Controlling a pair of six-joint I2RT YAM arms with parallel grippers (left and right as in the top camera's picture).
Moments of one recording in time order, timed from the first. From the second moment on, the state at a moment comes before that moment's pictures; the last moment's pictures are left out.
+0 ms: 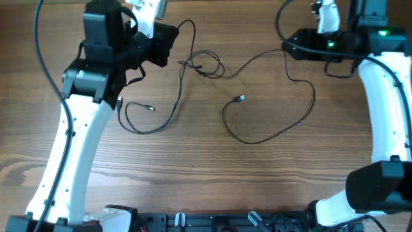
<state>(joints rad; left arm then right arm) -0.18 1.45 1.48 -0.55 0.47 0.01 -0.02 1.72 1.67 -0.98 -0.52 0.01</state>
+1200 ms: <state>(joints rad) -0.15 1.55 1.49 -0.58 0.21 -0.02 0.18 1.91 1.51 -0.78 0.13 0.45</state>
